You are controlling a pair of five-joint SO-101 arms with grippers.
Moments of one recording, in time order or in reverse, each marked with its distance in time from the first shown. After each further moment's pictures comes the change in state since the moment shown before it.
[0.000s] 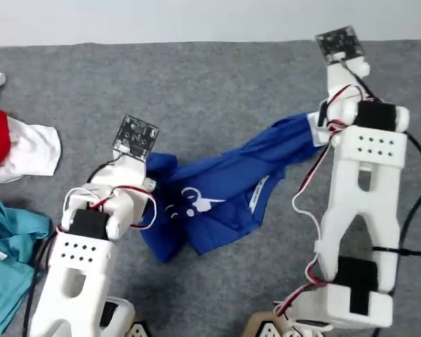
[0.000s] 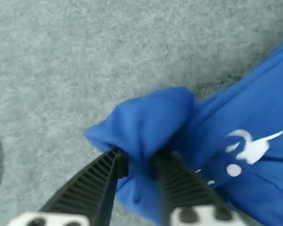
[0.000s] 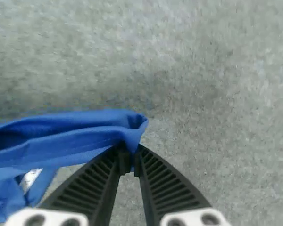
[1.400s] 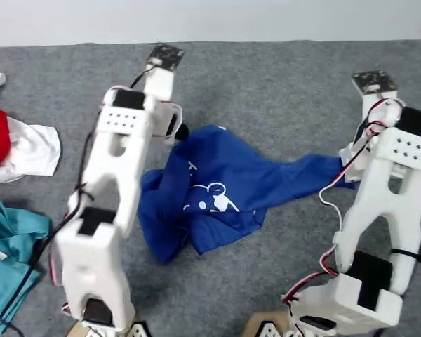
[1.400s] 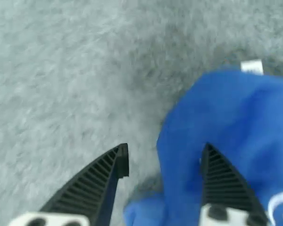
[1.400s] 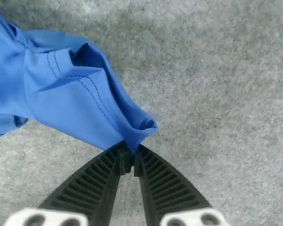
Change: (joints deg) left arm 0.5 77.5 -82.6 24.1 3.5; right arm 10.7 2.2 0.2 18.6 6.4
